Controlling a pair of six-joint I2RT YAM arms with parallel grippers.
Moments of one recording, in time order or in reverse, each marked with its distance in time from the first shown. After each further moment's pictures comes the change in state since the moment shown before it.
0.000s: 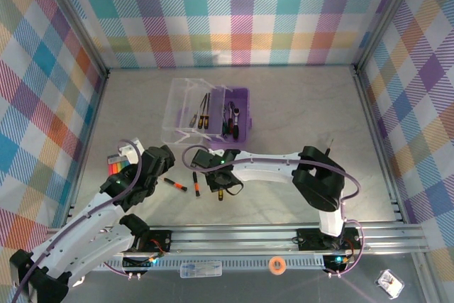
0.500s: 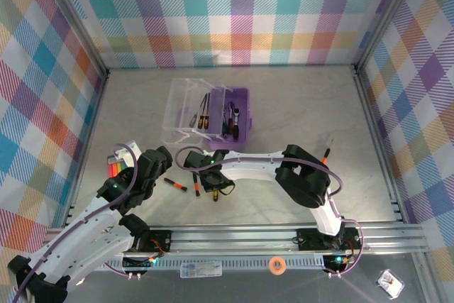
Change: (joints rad) left arm 0.000 -0.061 -0.030 -0.006 -0.021 -0.024; right arm 0.000 0.140 0.109 -0.027 -0.001 0.029
